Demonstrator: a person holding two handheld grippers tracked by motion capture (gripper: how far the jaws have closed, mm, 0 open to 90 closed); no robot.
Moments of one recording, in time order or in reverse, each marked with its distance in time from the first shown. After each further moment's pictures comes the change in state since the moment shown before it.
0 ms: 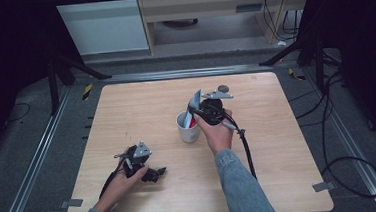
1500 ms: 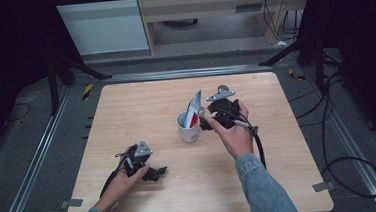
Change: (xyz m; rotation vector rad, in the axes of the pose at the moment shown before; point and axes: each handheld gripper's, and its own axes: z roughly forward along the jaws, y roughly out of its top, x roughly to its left) left arm 0.000 0.002 0.003 -0.003 -0.003 0.000; right arm -0.006 0.014 -0.047 0.200 -0.160 -0.302
